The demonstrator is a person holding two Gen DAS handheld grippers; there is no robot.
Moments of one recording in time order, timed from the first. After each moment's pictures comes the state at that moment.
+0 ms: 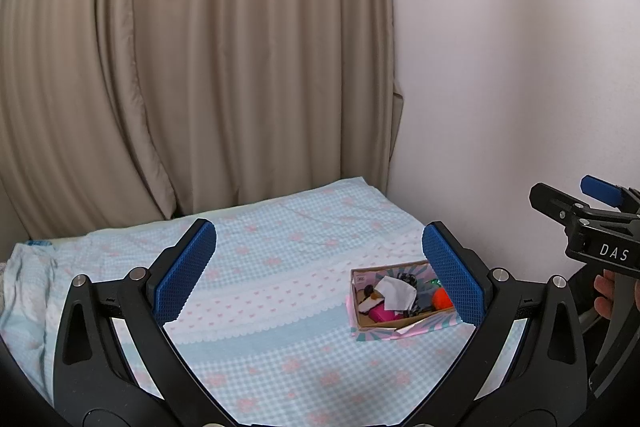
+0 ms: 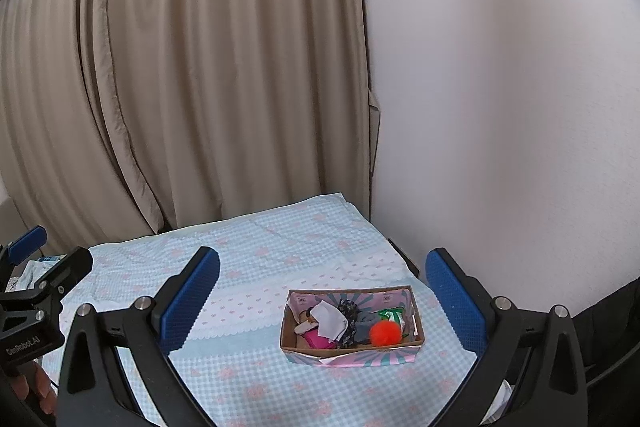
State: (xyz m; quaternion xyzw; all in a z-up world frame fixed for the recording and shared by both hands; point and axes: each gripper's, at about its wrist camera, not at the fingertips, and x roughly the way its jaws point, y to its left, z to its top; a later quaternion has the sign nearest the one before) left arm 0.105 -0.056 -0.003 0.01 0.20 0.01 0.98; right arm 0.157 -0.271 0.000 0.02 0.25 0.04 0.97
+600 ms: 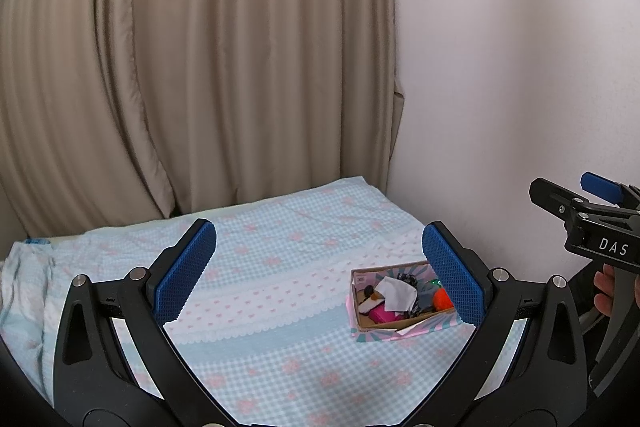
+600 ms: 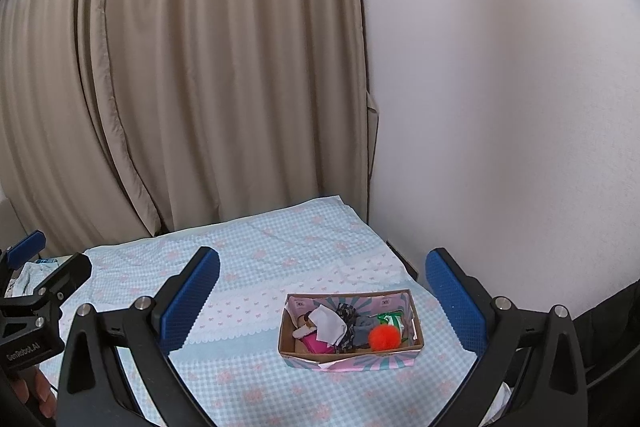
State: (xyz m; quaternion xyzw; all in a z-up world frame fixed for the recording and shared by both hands) left arm 0.111 -0.057 -0.003 0.00 0.20 0.01 0.98; right arm 0.166 -0.270 -0.003 0.01 0.24 0.03 0.97
